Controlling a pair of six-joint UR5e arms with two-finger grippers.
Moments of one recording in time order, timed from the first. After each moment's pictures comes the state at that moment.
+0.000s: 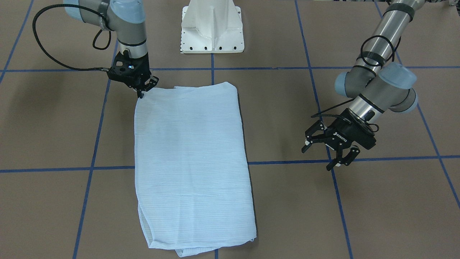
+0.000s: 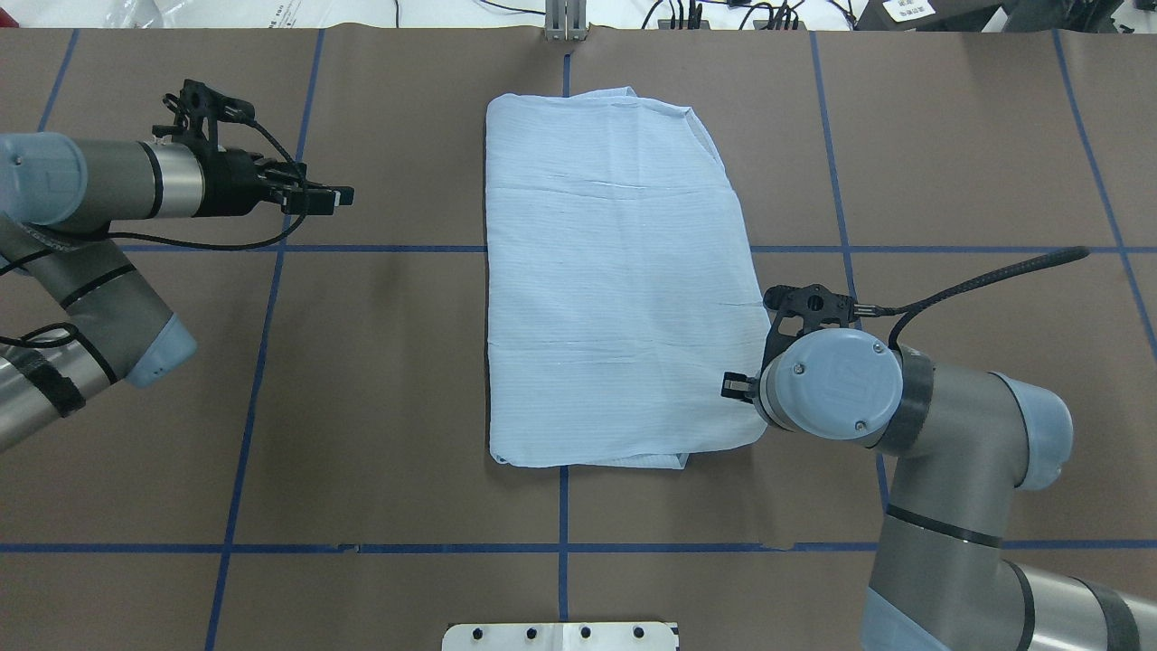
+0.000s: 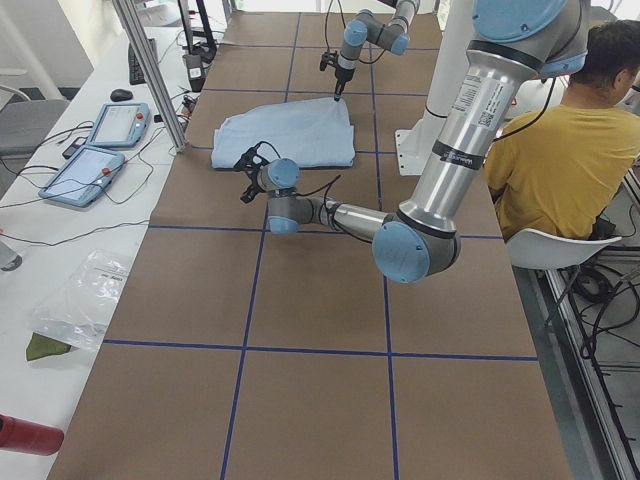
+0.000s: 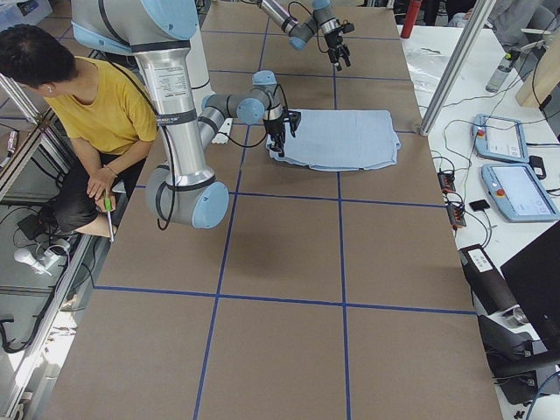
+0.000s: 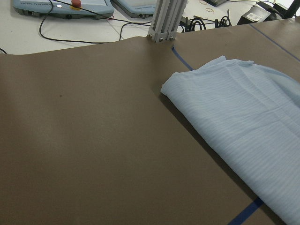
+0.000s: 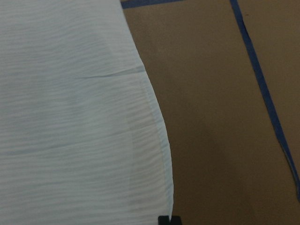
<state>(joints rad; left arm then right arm) -0.87 -1.98 -1.28 -2.89 -1.94 -0.78 0.40 -1.26 2.01 -1.68 1.59 1.51</state>
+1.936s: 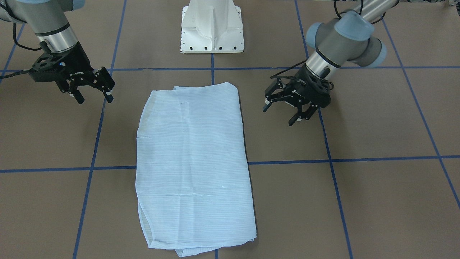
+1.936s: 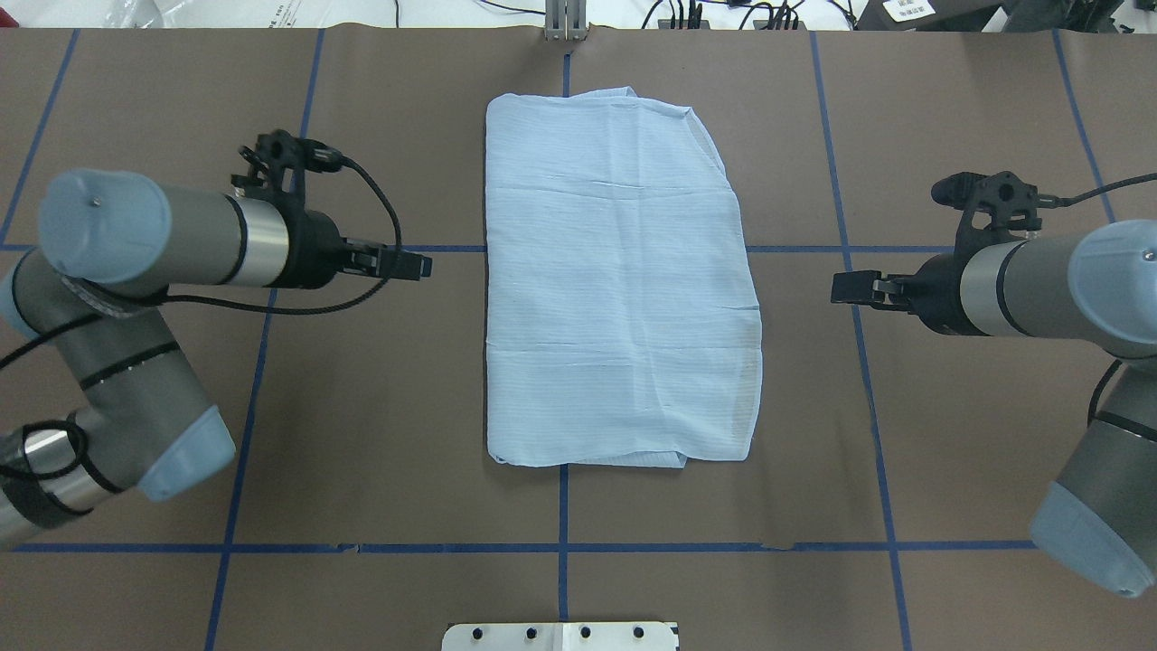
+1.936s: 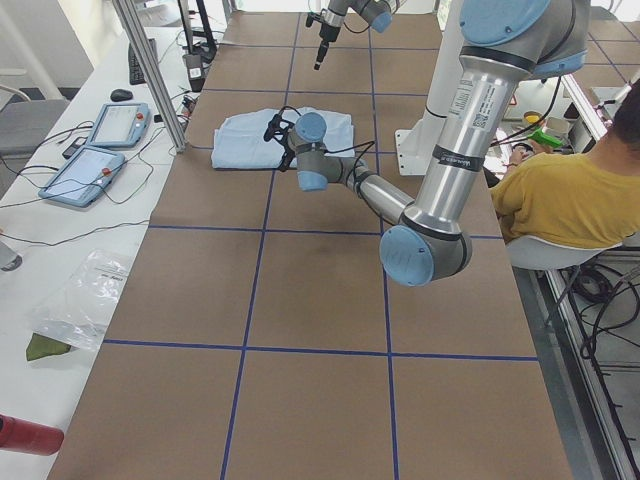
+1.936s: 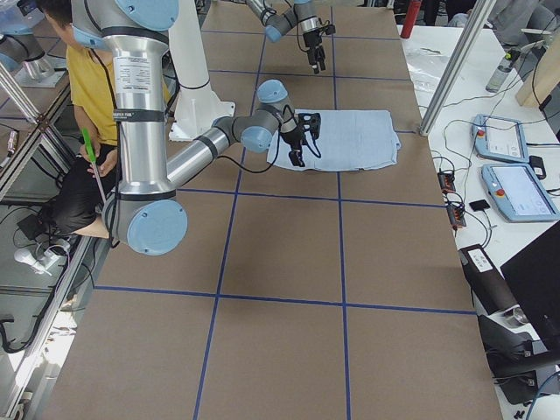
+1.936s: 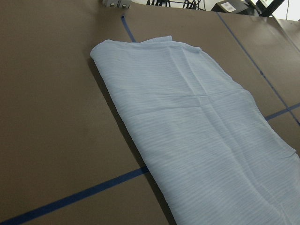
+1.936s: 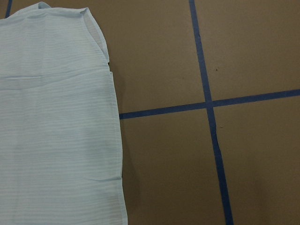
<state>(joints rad) -0.66 -1.93 -1.80 -2.23 -1.84 -1.02 0.69 -1.54 2.10 -1.19 1.76 1.26</state>
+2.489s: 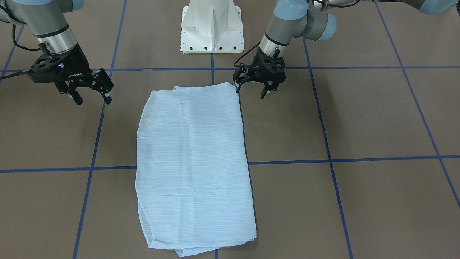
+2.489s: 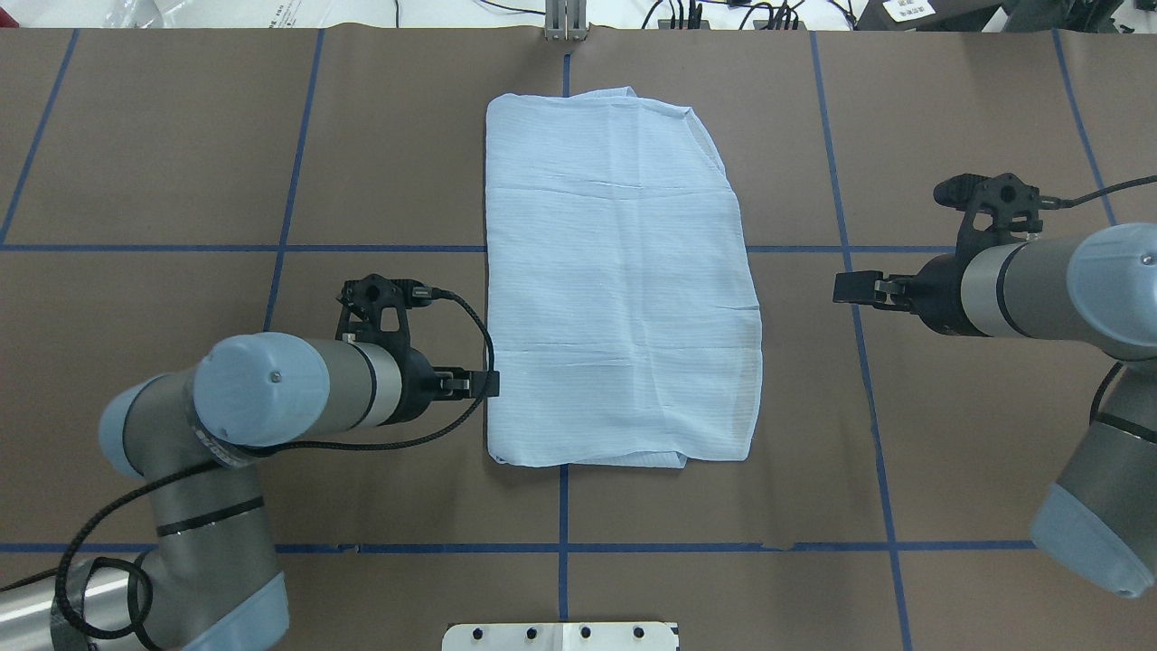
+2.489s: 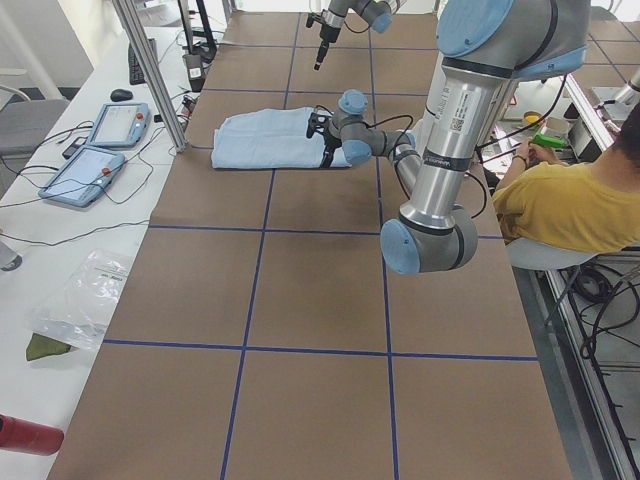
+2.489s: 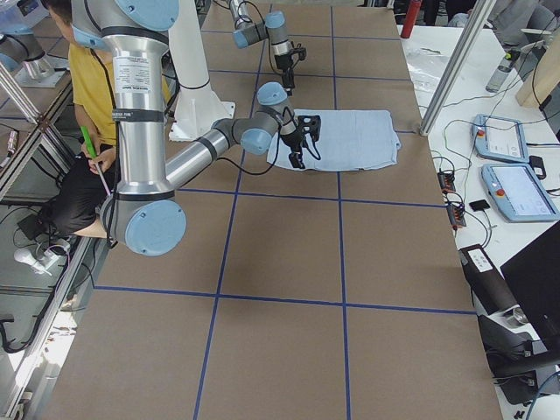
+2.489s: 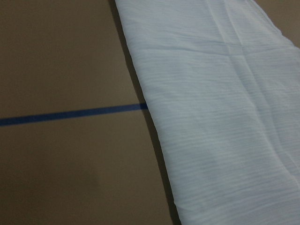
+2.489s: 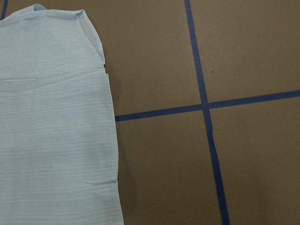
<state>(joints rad) -0.37 -1.97 -1.85 -2.01 -1.62 -1.33 0.69 -1.55 2.10 -1.18 1.75 1.26</state>
